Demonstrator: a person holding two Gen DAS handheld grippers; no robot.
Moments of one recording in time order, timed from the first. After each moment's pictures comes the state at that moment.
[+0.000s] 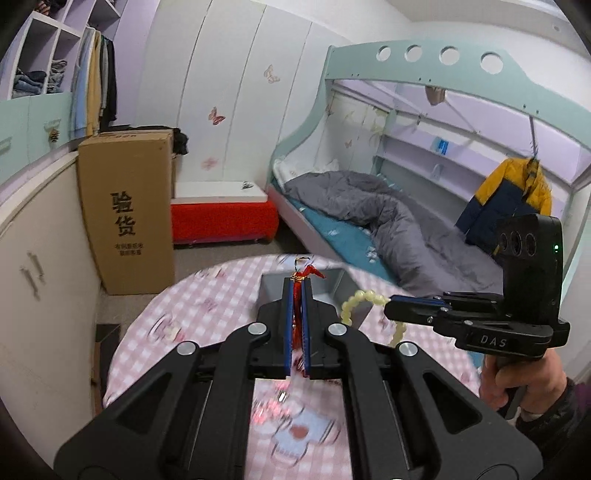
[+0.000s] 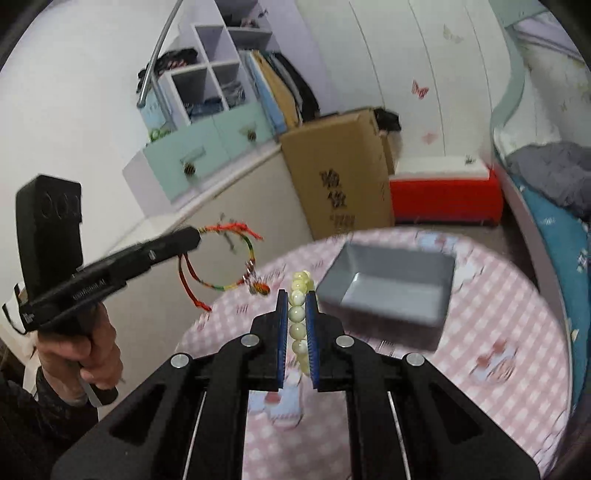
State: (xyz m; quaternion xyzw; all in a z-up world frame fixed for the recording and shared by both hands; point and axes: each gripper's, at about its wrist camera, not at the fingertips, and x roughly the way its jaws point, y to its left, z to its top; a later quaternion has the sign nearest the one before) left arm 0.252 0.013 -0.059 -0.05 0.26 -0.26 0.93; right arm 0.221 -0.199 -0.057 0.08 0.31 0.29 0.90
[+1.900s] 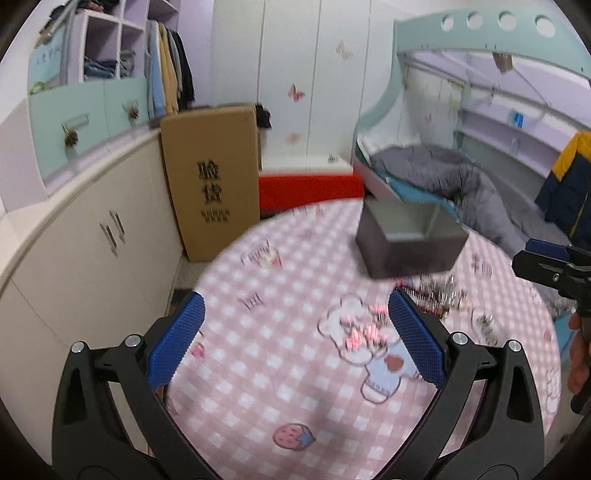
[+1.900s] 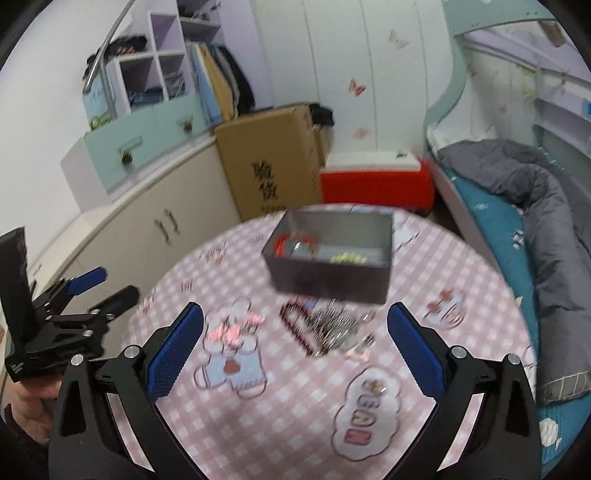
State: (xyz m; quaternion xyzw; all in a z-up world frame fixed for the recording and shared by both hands) left arm 0.207 0.043 -0.133 0.01 0.30 -0.09 0.95; right arm 0.181 -0.186 -0.097 0.05 0.35 0.15 0.92
